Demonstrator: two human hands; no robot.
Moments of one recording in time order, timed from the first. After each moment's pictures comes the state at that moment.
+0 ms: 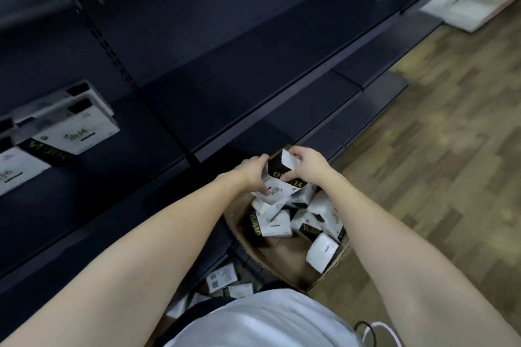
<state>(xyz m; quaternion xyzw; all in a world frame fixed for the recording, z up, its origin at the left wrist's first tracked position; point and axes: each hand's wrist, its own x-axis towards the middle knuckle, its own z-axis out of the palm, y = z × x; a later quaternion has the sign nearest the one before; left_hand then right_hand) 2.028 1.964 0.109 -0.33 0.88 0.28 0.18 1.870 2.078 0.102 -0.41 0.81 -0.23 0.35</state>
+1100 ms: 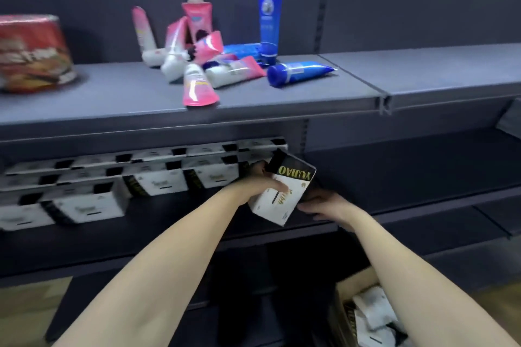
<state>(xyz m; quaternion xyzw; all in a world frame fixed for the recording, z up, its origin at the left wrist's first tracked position) 2.336 1.862 0.273 -0.54 0.63 0.51 -0.23 2.116 1.917 0.218 -0.52 0.62 -0.30 0.52</state>
